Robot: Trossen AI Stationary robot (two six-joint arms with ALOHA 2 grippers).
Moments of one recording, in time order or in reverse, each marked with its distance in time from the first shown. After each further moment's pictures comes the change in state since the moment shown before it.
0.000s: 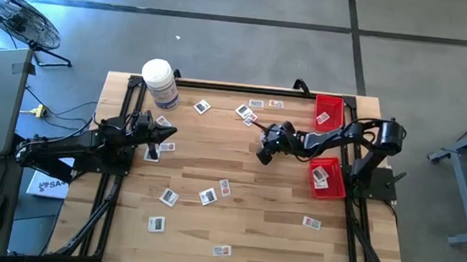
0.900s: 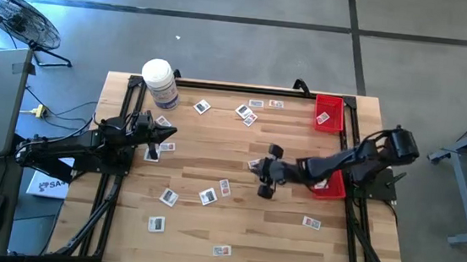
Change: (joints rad) left arm 0.000 0.000 0.000 0.000 0.000 0.000; right arm 0.401 -0.129 -0.006 0.060 0.109 -0.136
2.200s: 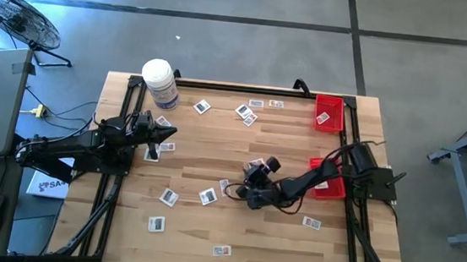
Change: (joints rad) left arm 0.000 0.000 0.000 0.000 0.000 0.000; right arm 0.155 0.406 0.272 -0.090 0.600 0.450
